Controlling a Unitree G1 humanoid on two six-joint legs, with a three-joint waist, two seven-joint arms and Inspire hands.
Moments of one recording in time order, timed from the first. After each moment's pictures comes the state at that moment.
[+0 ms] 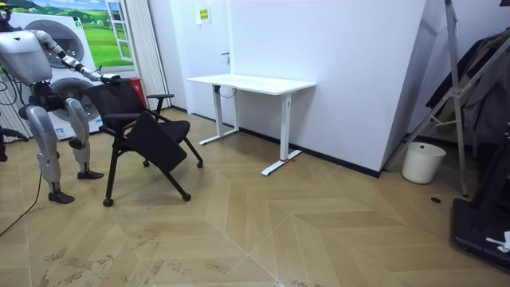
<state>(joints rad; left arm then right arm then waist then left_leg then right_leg) -0.01 0.43 -0.20 0.59 0.87 -0.01 0.46 0.14 -0.32 -0.26 1.24 0.31 -0.06 -0.03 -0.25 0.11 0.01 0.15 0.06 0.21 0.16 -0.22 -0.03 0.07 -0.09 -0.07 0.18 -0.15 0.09</state>
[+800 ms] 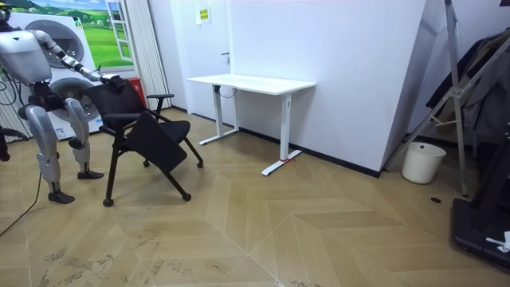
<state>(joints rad) -0.03 0.43 -0.23 0.61 0.91 0.03 0.47 0.14 -0.32 -0.24 1.30 0.40 -0.01 0.03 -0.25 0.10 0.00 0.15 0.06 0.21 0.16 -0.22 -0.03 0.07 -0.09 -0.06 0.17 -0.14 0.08</state>
